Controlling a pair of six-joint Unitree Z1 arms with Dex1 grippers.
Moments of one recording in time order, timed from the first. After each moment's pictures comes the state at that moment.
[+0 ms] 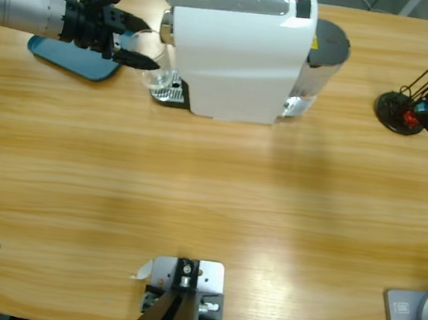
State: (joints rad) arm 0 -0.48 1.83 -0.94 -0.12 -0.54 0.76; arm 1 1.04 1.05 -0.97 0.67 -0.48 0.18
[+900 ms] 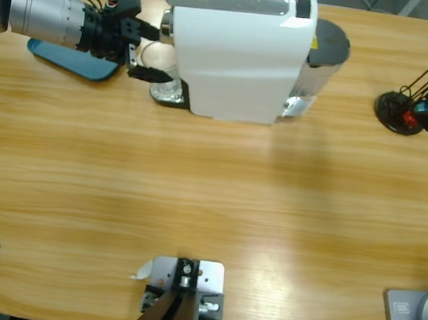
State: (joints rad) arm 0 -0.53 1.86 -0.95 -0.14 -0.54 0.74; arm 1 1.04 1.05 -0.97 0.67 -0.48 0.19
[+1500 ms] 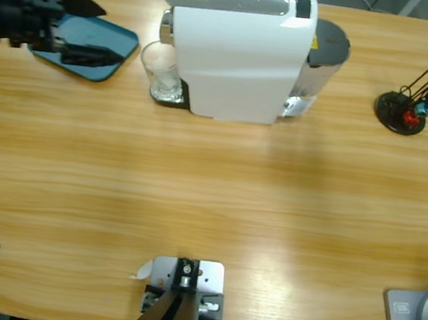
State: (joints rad) arm 0 -0.43 1.49 -0.73 -0.14 -0.54 0.48; arm 1 1.04 1.05 -1.05 0.67 -0.52 0.22
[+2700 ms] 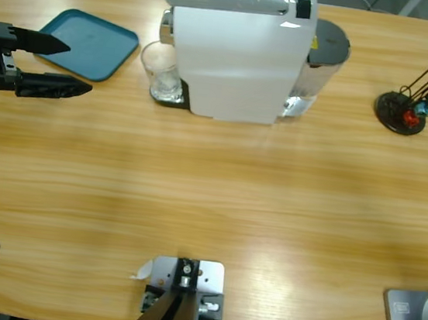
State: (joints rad) arm 0 -0.47 1.29 -0.67 0.08 -0.44 0.28; arm 1 0.64 1.78 -1.77 0.86 -0.05 0.18
